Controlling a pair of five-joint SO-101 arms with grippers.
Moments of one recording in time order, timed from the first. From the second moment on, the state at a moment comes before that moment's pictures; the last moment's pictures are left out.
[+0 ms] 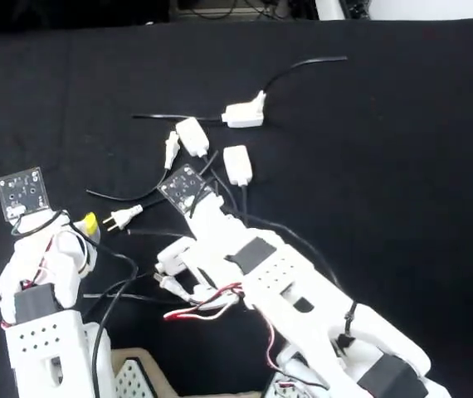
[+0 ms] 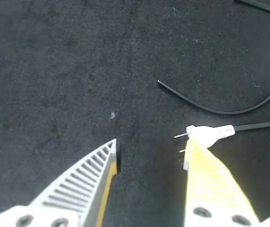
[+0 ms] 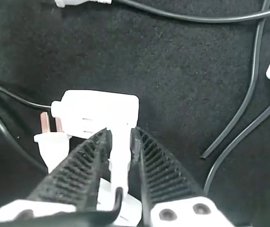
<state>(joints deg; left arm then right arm) -22.9 -77.2 77.3 53.0 -0.9 -41.1 -26.9 60.9 41.1 1.9</state>
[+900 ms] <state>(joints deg) -22.9 -77.2 77.3 53.0 -0.9 -41.1 -26.7 68.0 18.0 1.9</state>
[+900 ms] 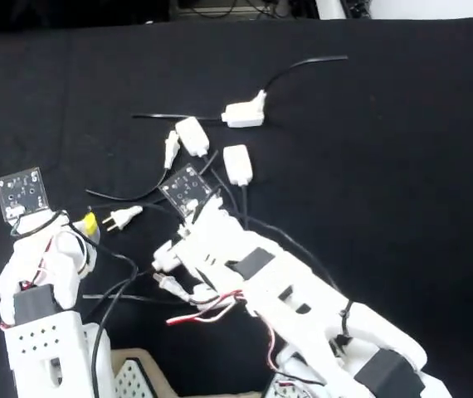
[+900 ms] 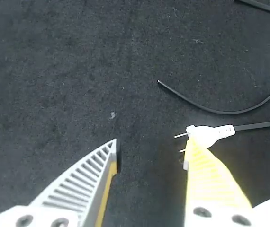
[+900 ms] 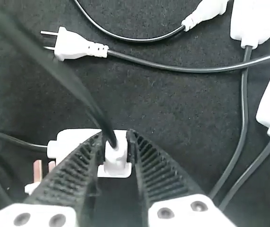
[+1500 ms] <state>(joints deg) -22.9 -77.2 77.3 53.0 -0.9 -39.8 -39.5 72.5 18.1 -0.8</state>
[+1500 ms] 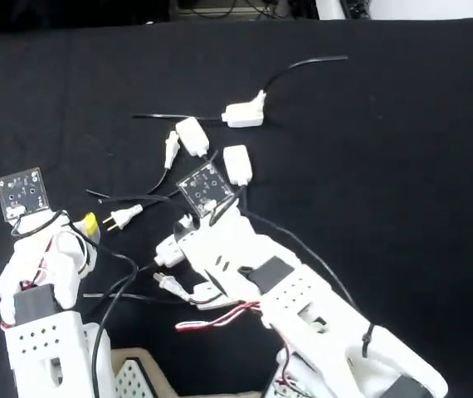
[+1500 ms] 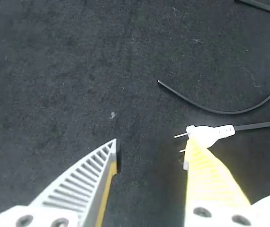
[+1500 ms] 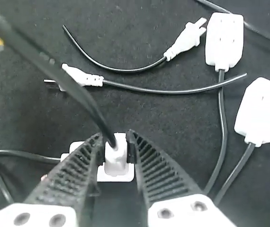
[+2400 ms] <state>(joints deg) -22.9 -77.2 77.3 53.0 -0.9 -39.6 -29.7 75.2 8.1 -2.7</state>
